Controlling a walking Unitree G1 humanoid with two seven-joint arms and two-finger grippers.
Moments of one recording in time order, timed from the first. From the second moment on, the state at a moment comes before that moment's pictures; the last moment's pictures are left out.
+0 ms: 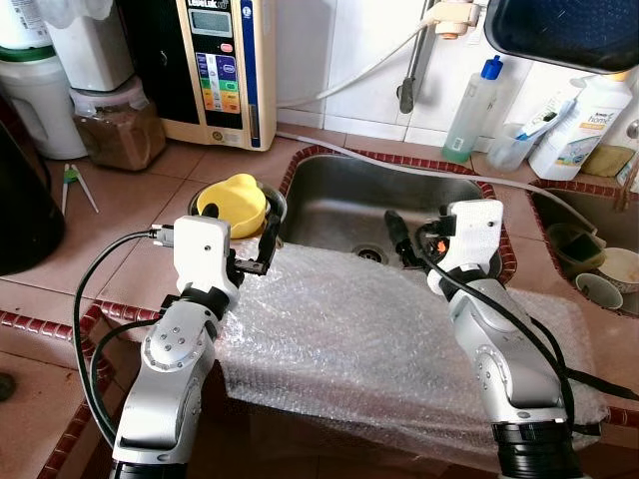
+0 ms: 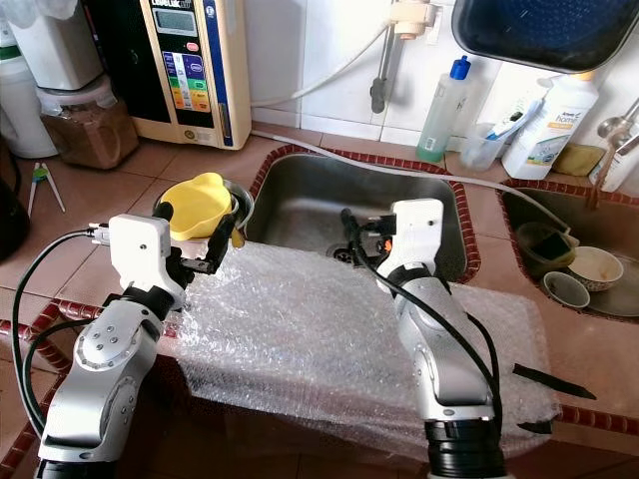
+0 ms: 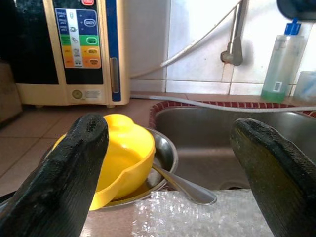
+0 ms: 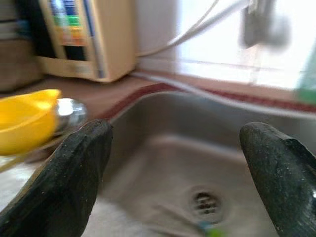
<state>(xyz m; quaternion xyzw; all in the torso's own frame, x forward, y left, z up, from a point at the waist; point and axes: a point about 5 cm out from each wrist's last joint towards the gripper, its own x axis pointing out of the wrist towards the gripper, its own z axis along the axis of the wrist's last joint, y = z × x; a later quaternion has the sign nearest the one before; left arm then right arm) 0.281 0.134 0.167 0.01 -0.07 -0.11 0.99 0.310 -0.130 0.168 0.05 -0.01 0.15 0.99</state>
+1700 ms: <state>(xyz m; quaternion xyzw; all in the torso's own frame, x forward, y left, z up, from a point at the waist) 0.283 0.129 0.167 0.00 -0.07 -0.13 0.99 0.306 -0.121 0.166 0.08 -0.01 0.19 0.98</state>
